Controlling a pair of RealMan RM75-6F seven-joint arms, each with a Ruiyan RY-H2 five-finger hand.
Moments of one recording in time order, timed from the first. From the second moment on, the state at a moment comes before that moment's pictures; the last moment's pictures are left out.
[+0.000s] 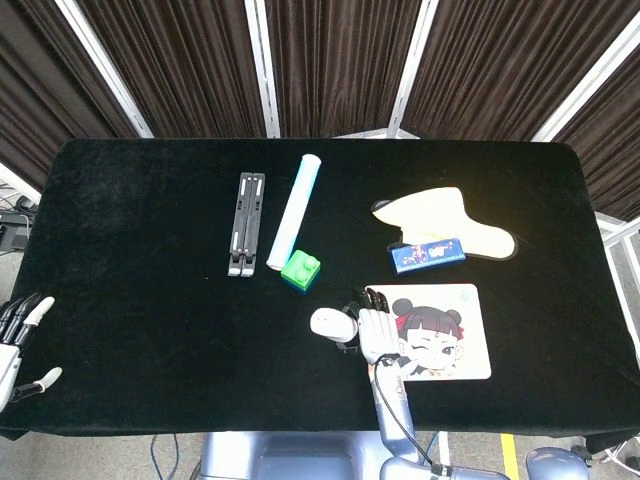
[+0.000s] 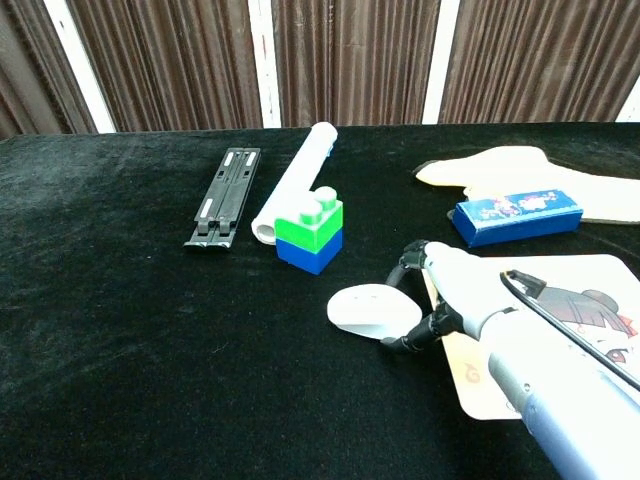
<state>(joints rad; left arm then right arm) -0.04 -1.18 0.06 -1.36 1.62 1.57 -0.16 0.48 -2.06 0.25 -1.44 -0.97 1.27 -0.55</state>
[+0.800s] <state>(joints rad) -0.04 -1.18 0.05 -1.37 1.62 1.56 -0.16 0.43 -1.99 0.30 -1.50 -0.96 1.34 -0.50</state>
